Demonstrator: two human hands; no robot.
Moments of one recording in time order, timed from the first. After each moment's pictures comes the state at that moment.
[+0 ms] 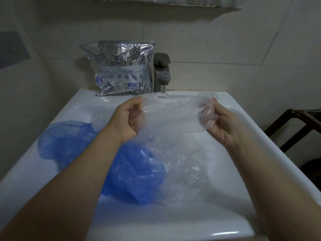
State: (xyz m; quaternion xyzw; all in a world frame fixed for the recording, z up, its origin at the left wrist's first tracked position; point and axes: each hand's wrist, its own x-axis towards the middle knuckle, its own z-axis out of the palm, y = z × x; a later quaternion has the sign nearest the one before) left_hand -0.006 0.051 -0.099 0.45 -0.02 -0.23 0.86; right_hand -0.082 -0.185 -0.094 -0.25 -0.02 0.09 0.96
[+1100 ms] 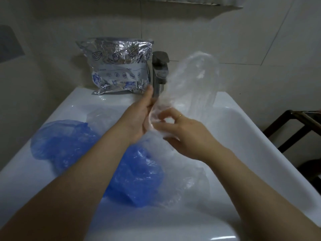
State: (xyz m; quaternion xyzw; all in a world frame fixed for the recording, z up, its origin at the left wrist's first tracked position) left_hand -0.036 0.022 -0.078 0.57 -0.15 -0.23 0.77; right_hand -0.105 -0.123 -0.097 -0.93 -0.26 -0.23 0.09
